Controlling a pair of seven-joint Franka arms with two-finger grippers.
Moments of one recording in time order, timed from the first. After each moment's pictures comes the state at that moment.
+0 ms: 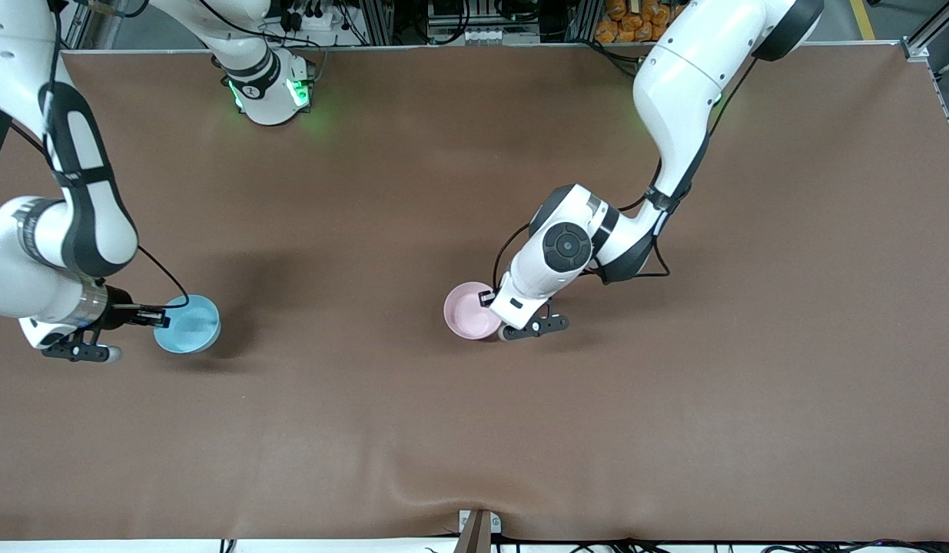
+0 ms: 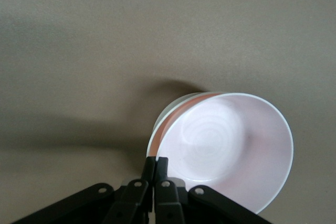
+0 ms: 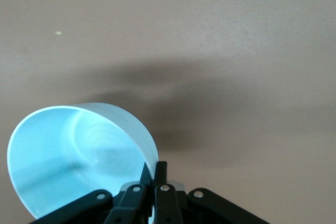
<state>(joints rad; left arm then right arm) -0.47 0.77 -0.24 -1.50 -0.10 2.35 -0.79 -0.20 0.43 0.02 -1.81 0.10 2.14 -0.13</state>
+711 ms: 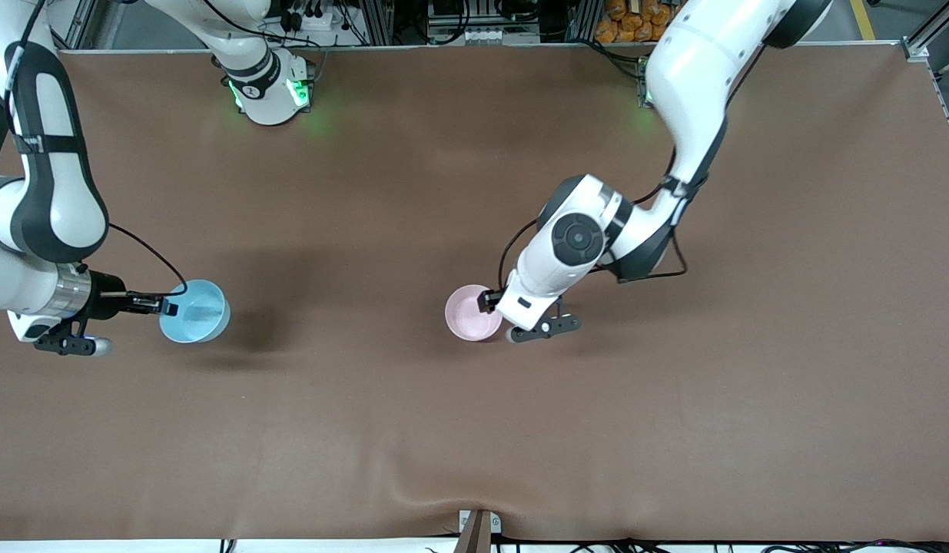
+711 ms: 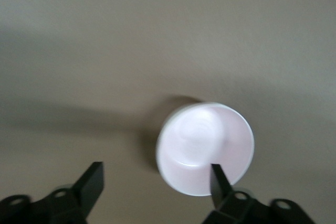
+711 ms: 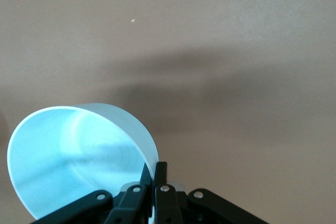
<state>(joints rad) -0.44 0.66 -0.22 -1.45 -0.01 2.20 -0.82 -0.18 0.36 0.03 -1.76 0.25 1.95 -0.13</state>
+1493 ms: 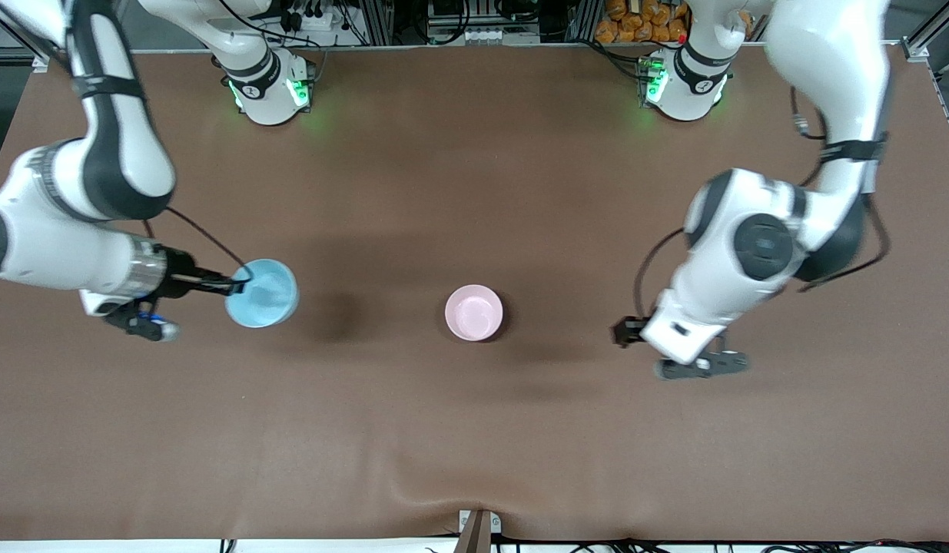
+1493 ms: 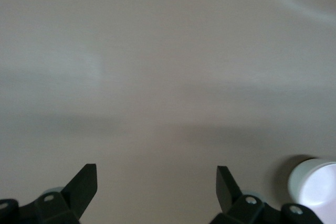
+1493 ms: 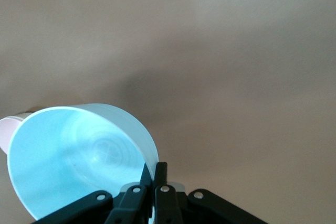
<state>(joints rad) -0.10 0.50 -0.25 -1.45 0.10 2.01 -0.43 0.09 0.27 0.04 -1.76 0.31 1.87 0.34</state>
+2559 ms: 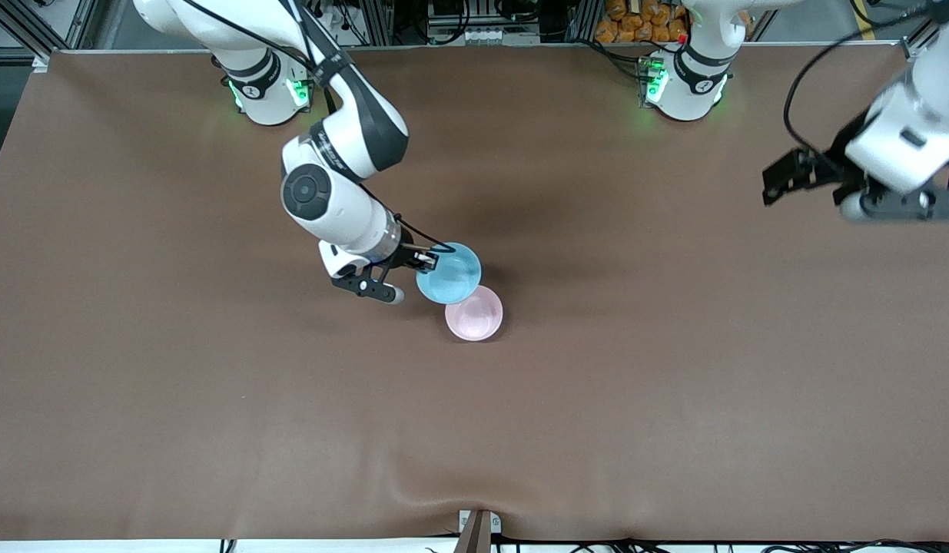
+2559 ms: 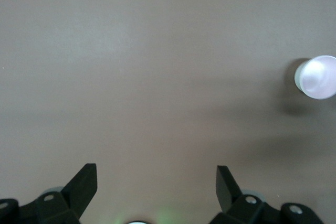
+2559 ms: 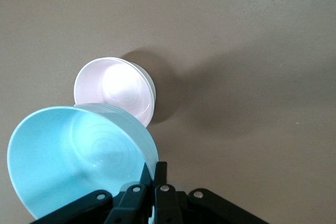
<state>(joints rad) 0.04 0.01 -0.23 -1.49 -0.03 1.47 -0.19 0.56 0.43 0.04 -1.76 0.35 2.27 0.76</state>
